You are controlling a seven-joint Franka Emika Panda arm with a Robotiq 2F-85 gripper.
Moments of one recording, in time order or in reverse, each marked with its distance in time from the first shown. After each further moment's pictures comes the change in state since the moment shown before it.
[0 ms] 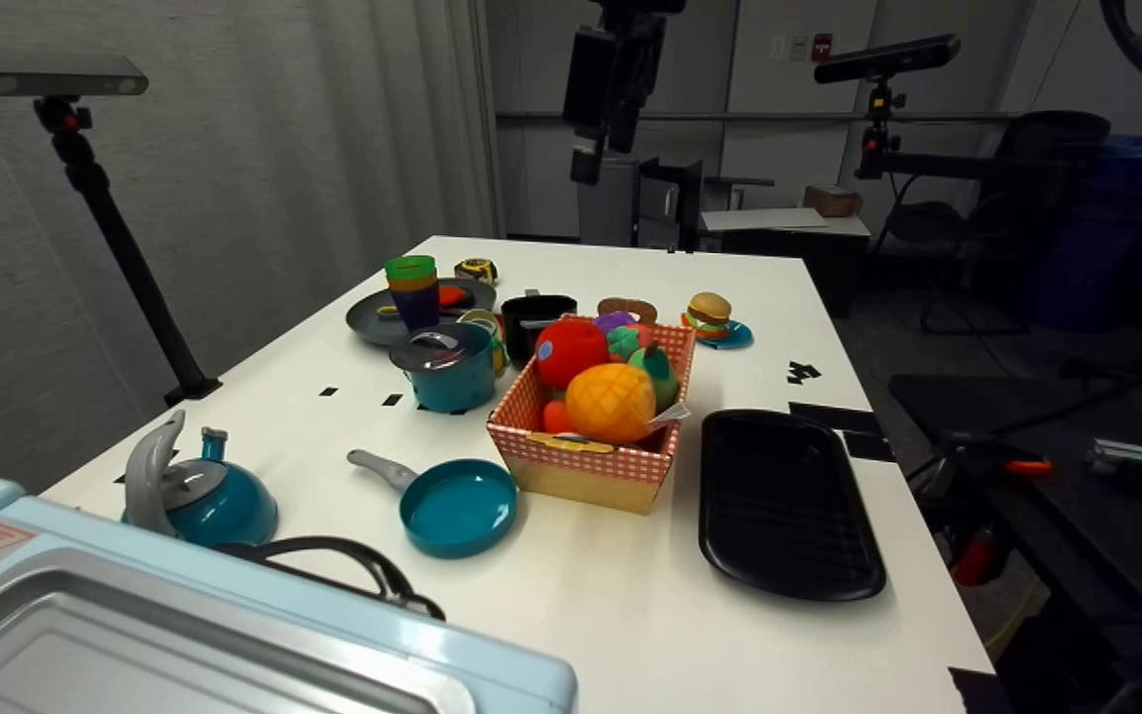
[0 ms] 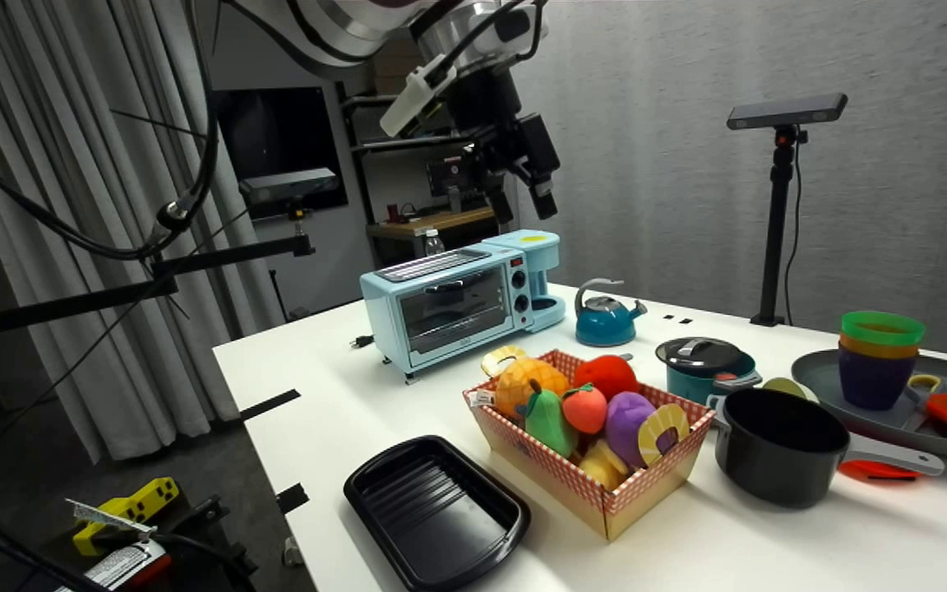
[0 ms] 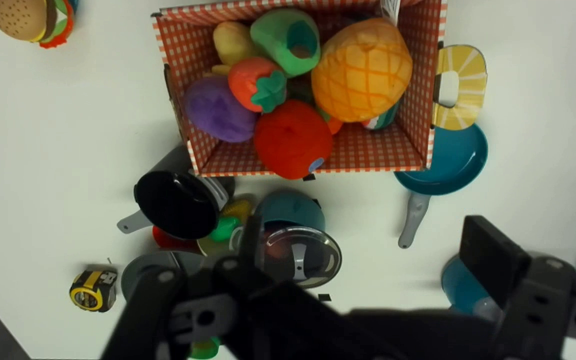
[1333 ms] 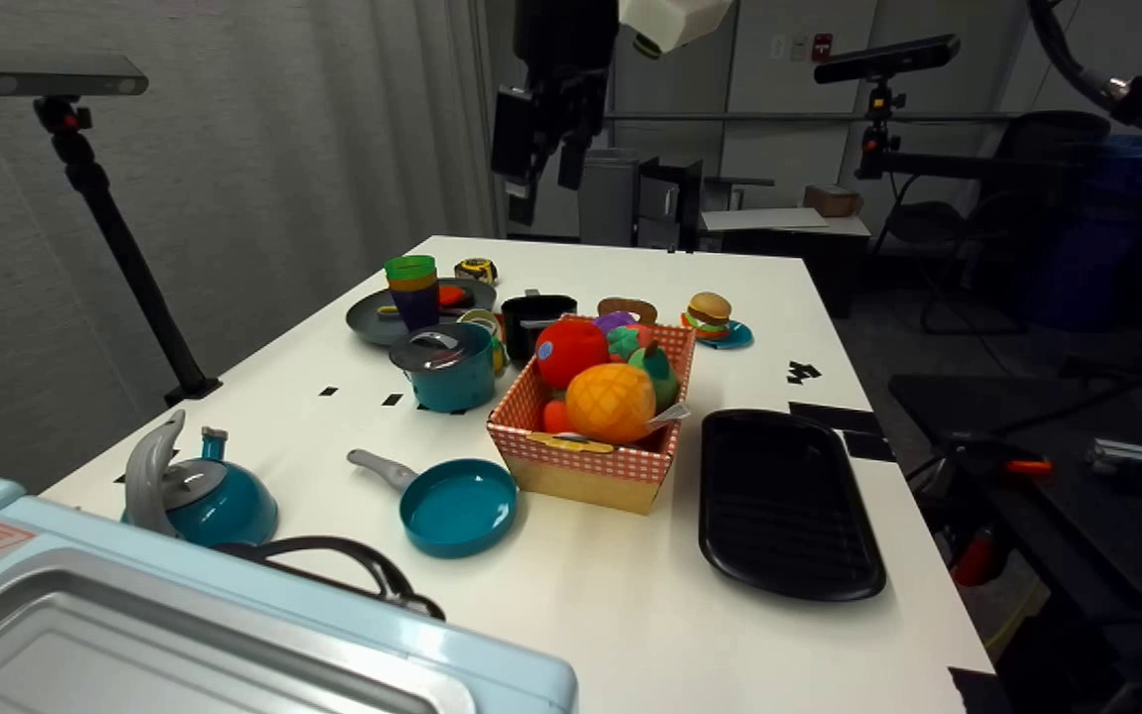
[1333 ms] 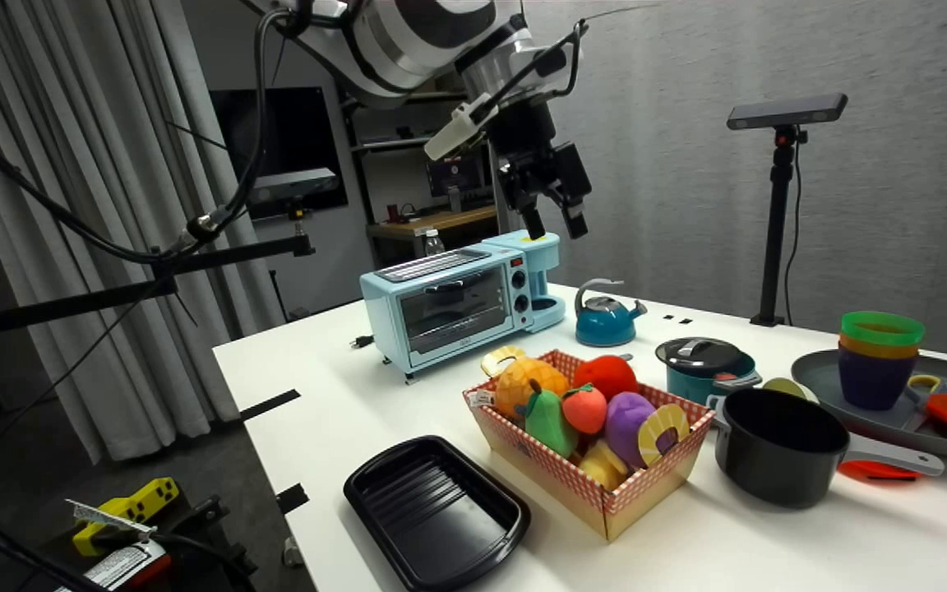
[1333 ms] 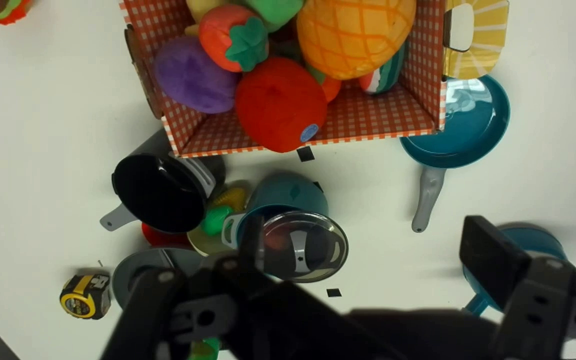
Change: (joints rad) arm 0.023 0.183 -0.025 0.149 -0.004 0.026 0.067
